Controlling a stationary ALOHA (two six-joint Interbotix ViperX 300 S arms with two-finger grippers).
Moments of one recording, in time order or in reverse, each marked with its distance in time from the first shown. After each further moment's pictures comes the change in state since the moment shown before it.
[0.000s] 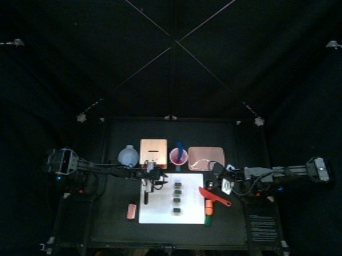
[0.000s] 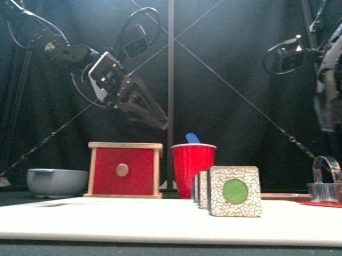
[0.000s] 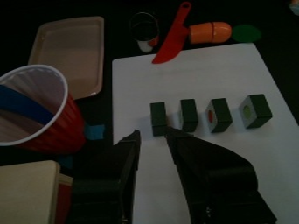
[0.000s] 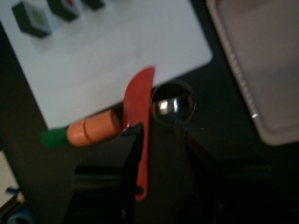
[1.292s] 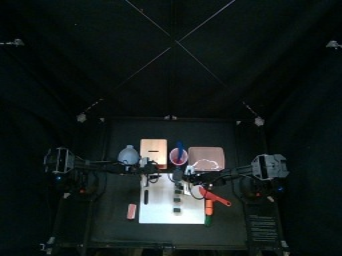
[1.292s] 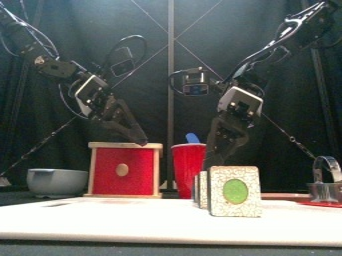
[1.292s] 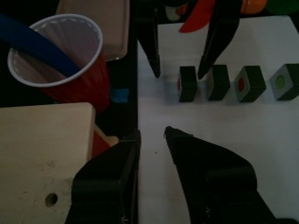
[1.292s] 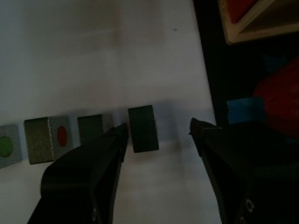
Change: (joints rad) left arm 0.081 -0.023 0.107 0.014 -0.018 0.000; right arm 0.002 0.770 -0.348 -0.202 -0.396 -0.005
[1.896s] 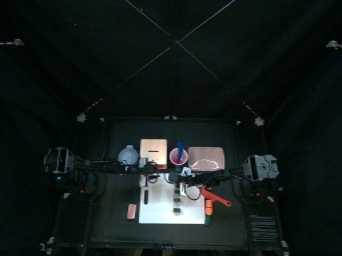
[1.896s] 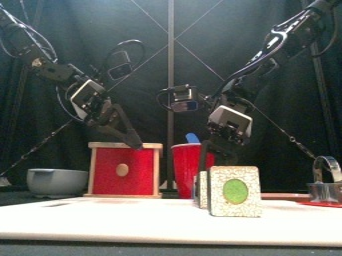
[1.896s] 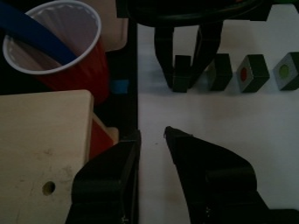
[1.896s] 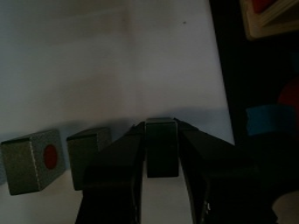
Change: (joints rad) left arm 0.006 0.003 0.018 0.006 0.000 0.000; right arm -0.005 0.032 -0.020 0.051 0.040 0.003
